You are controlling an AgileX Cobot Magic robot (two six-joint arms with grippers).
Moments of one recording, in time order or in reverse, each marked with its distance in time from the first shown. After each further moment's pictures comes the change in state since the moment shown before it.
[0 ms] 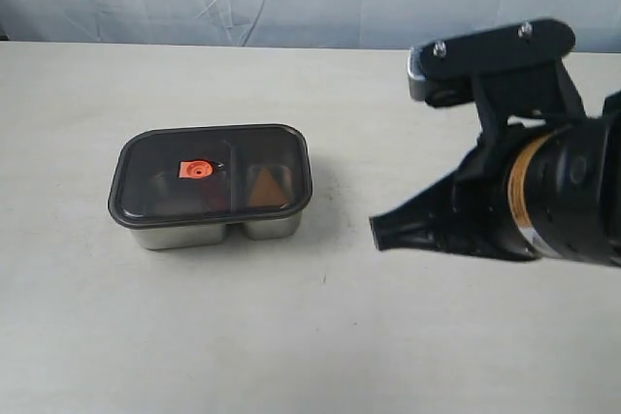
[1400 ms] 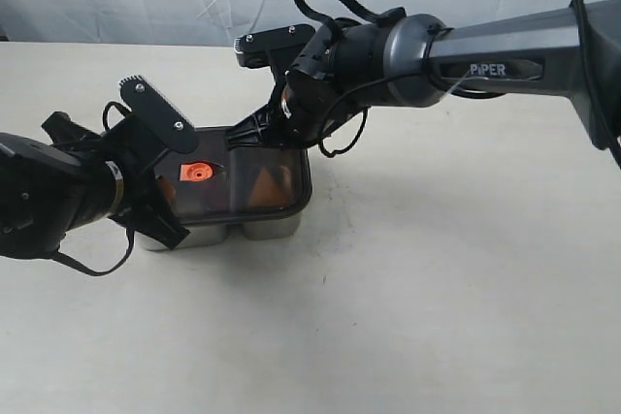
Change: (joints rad) left arm 0.000 1.195 -0.136 1.096 -0.118 -0.678; right arm -0.394 0.901 -0.624 0.234 -0.578 -0.509
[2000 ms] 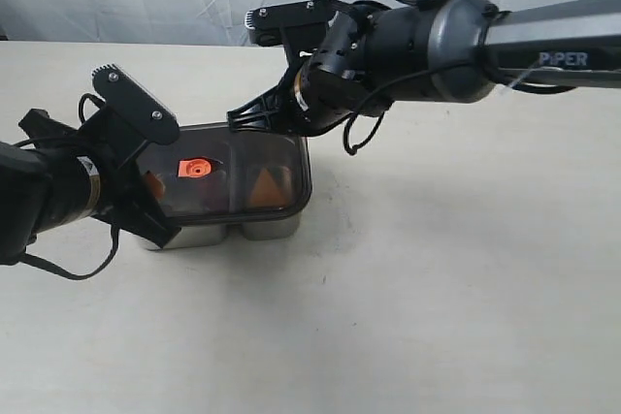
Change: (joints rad) left arm 0.000 -0.134 0.030 -0.035 -0.014 0.006; right arm 0.018 -0.133 0.107 -0.152 -0.057 0.173
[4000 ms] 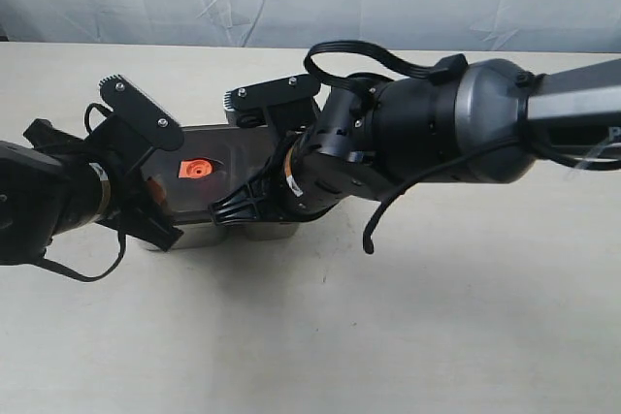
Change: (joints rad) left arm 0.000 0.081 -0.002 -0.044 0.017 -0.002; right arm 0.152 -0.138 0.255 0.115 0.014 0.001
